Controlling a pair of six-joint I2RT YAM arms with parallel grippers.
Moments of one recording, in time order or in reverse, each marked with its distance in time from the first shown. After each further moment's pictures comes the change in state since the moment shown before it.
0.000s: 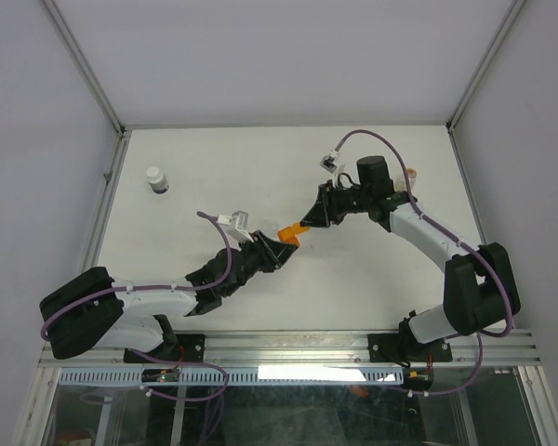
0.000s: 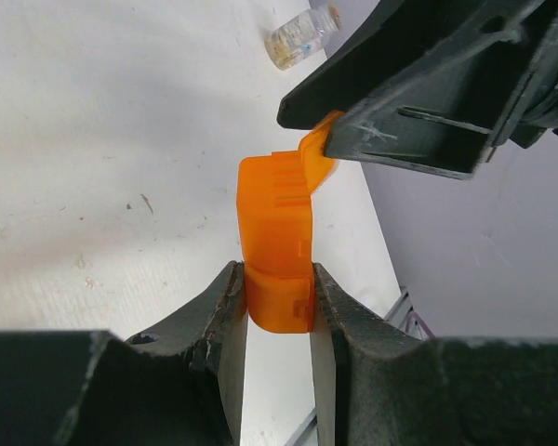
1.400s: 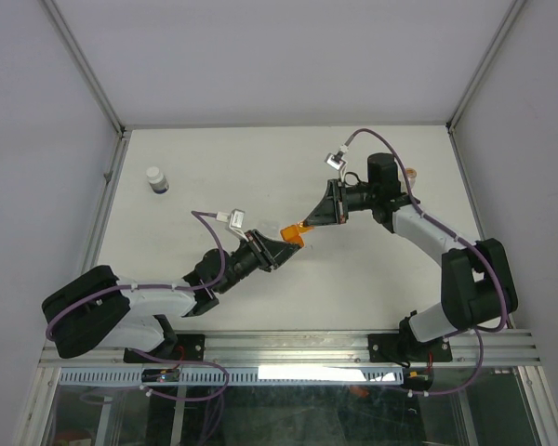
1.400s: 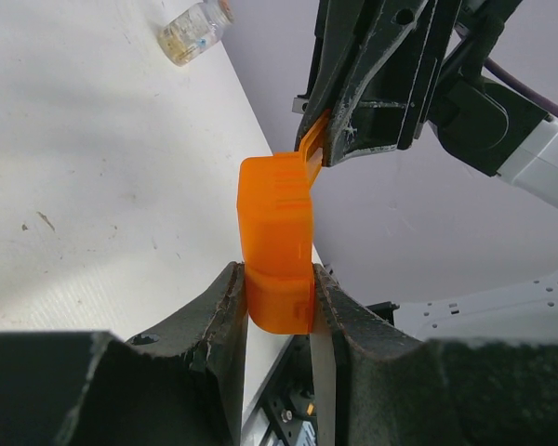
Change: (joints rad) left arm 0.054 0.020 -0.063 0.271 0.208 -0.030; right arm -0.059 0.021 -0.056 0.272 -0.411 0.258
